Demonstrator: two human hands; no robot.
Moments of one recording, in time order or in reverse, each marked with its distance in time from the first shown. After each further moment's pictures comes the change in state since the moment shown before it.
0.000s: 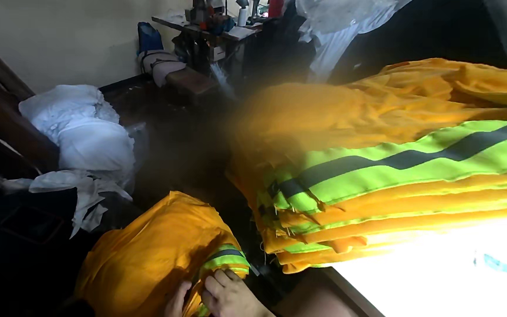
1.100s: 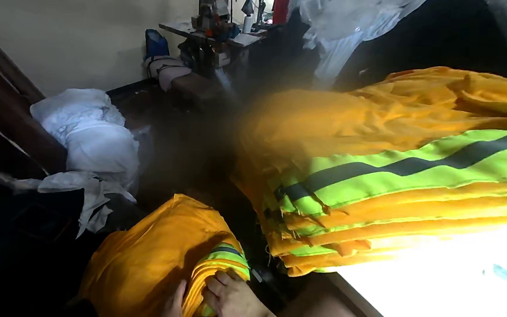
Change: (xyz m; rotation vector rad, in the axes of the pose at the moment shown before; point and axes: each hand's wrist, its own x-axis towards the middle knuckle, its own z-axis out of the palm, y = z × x) left_hand 0.004 0.001 -0.013 0.000 0.009 -0.067; right_hand 0.003 0.004 0.004 0.089 -0.165 0.031
